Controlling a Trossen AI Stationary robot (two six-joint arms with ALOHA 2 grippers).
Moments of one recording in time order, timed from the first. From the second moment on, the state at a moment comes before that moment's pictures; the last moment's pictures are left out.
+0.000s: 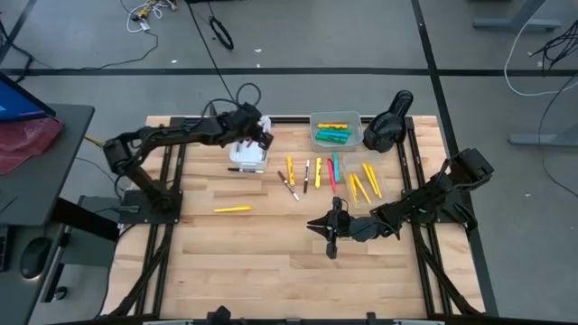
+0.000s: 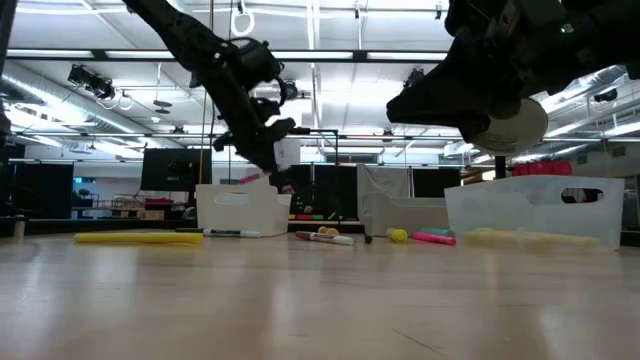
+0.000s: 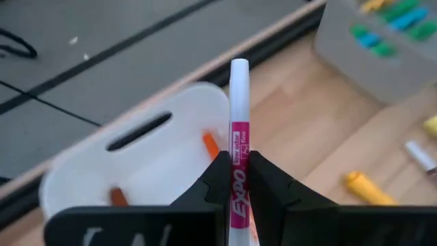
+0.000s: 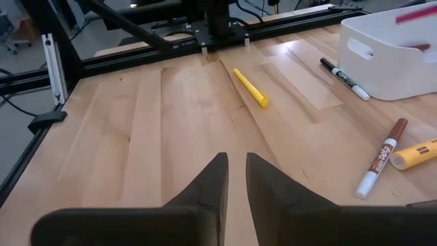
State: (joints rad) left arm 0.54 1.62 1.04 -0.22 -0.29 -0.28; right arm 0.46 1.59 0.58 0.63 0.55 0.36
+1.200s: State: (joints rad) left arm 0.50 1.50 1.04 -0.53 -0.20 -0.14; right arm 0.45 1.59 0.58 0.64 0.54 0.38
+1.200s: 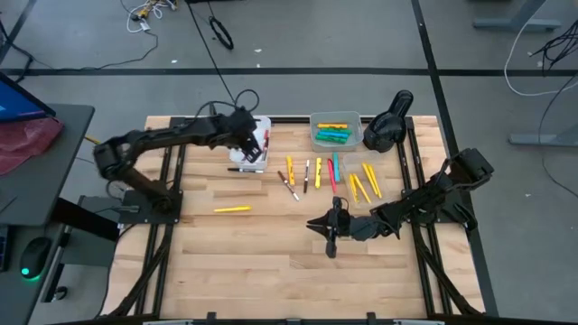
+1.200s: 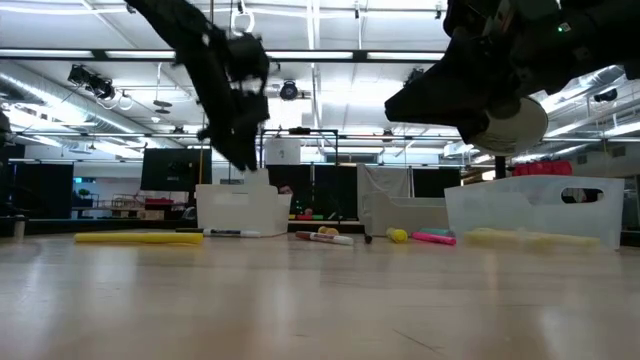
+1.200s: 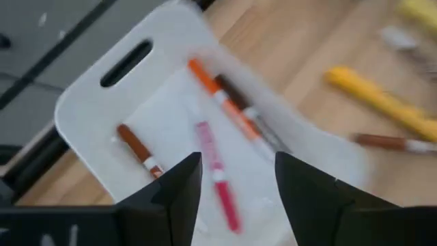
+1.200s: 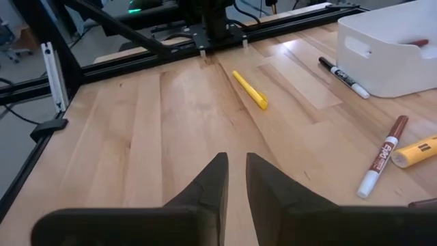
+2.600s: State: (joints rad) left arm -0.36 1.02 0.32 -0.14 -0.50 -0.40; right arm 0.35 1.59 0.58 0.69 0.54 0.38
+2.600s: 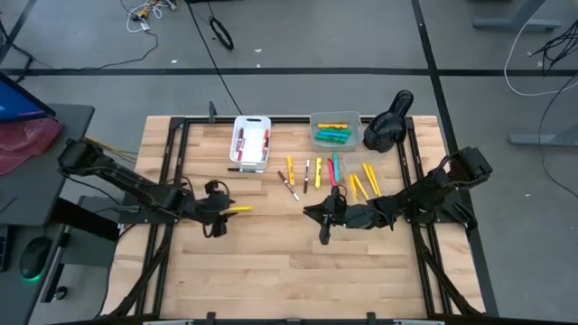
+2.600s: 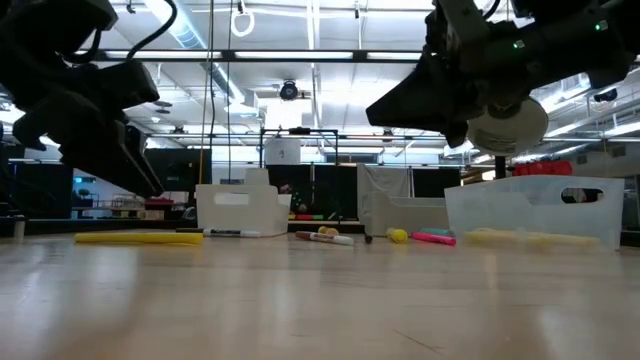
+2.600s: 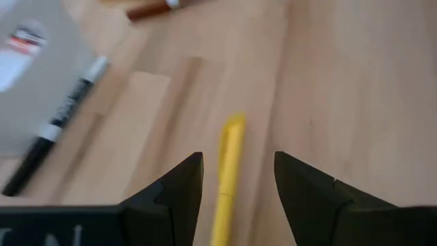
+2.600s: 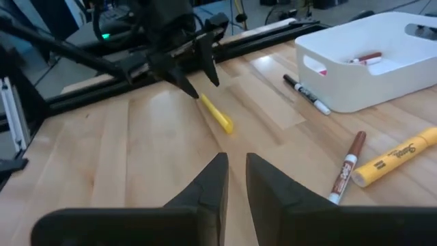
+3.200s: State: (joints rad) left arm 0.04 0.93 0.19 -0.05 -0.56 -0.35; right arm 0.34 1.59 0.58 0.71 0.54 0.38
